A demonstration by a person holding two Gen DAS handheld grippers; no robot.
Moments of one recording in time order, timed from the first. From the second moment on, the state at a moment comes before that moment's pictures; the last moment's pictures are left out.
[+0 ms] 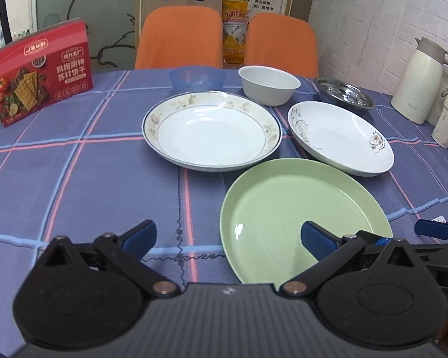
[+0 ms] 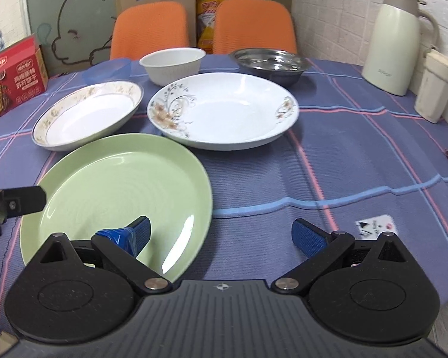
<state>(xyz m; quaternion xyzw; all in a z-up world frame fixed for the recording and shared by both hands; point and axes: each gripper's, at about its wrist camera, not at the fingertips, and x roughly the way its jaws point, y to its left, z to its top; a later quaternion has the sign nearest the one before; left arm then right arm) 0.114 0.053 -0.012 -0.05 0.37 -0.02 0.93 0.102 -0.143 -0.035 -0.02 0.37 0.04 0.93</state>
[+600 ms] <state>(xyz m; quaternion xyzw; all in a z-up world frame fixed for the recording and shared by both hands) 0.132 0.045 -0.038 -0.03 0.39 -0.08 0.92 0.104 -0.143 -0.046 -0.02 0.34 0.09 0.94</state>
